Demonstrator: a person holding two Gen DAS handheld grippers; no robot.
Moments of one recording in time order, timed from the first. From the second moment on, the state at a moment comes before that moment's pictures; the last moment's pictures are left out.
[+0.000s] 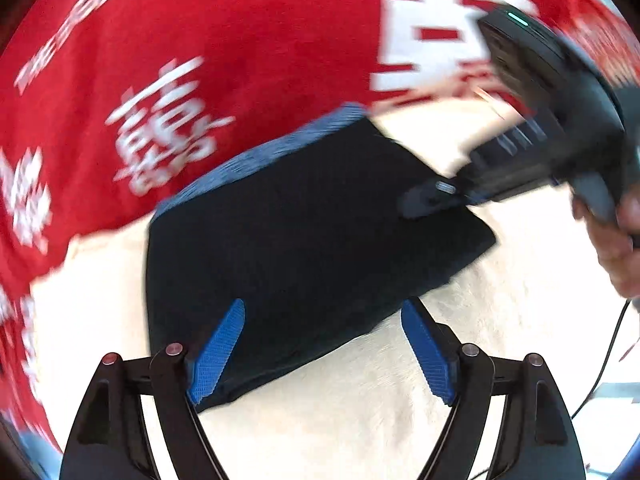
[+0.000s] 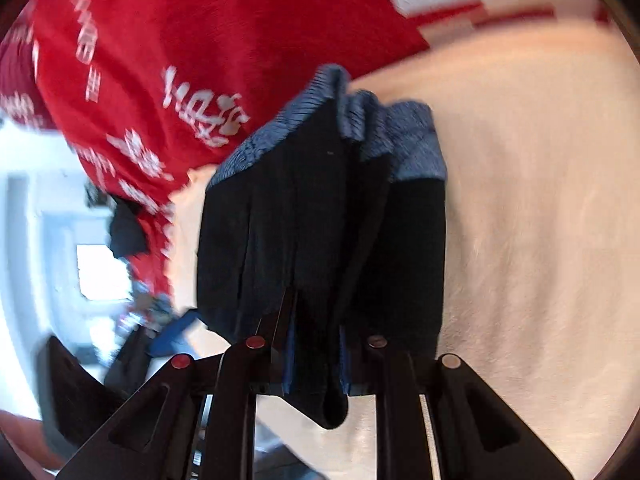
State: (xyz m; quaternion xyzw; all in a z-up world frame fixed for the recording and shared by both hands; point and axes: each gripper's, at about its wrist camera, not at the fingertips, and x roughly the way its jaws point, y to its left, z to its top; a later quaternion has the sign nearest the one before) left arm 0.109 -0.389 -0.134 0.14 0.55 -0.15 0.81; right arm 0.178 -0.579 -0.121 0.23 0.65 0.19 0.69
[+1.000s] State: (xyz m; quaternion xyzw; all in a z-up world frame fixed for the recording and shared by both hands) left arm 0.180 -0.244 -0.183 0.05 0.65 -0.04 0.75; right arm 0.115 -0.540 -0.069 0.10 0.67 -0.02 0.74
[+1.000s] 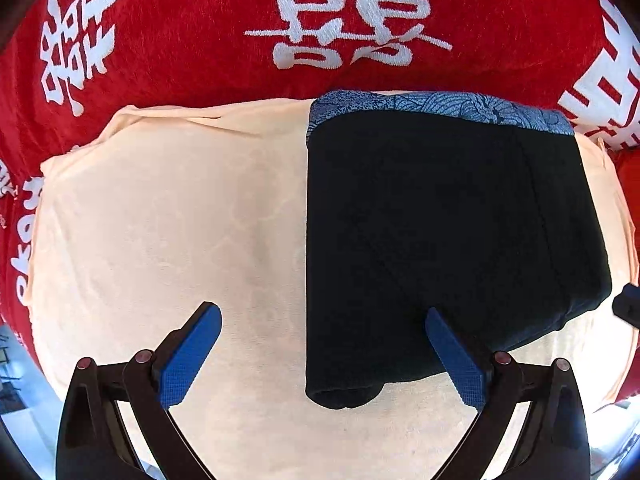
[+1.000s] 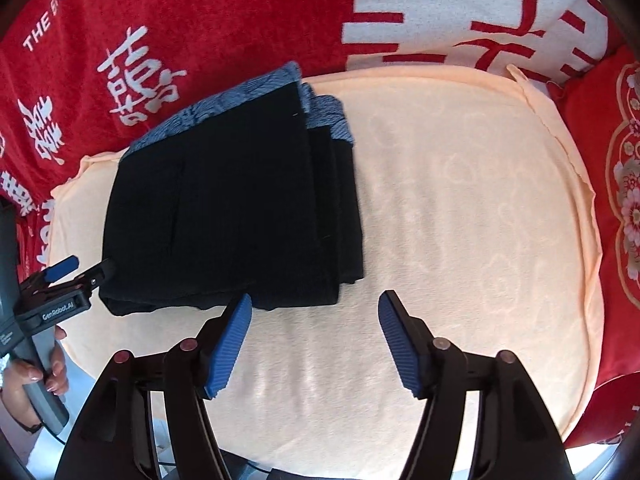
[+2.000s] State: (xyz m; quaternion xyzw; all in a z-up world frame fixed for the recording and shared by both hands) left arm 0.226 -0.222 -0.191 0.00 0.66 -0.05 0.75; right arm 0.149 -0.575 -0.091 0.14 0.67 0.00 0.73
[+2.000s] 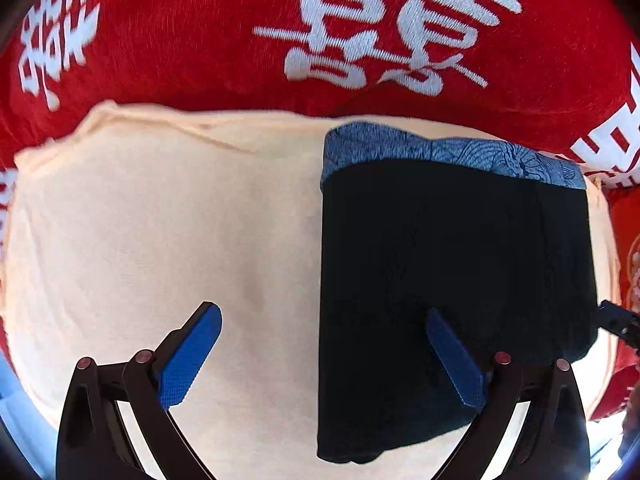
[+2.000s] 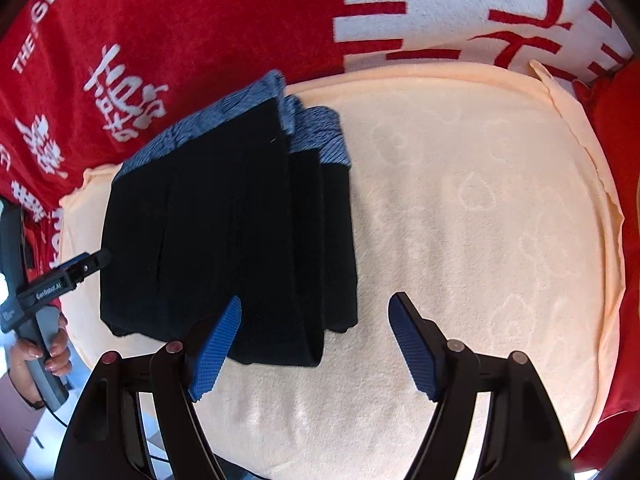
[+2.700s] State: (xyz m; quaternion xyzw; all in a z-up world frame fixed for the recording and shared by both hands) left arm 0.240 -0.237 -0.202 -0.01 0.65 -0.02 0.76; right arm 0.240 -0.569 -0.109 0.11 0.65 0.04 0.75
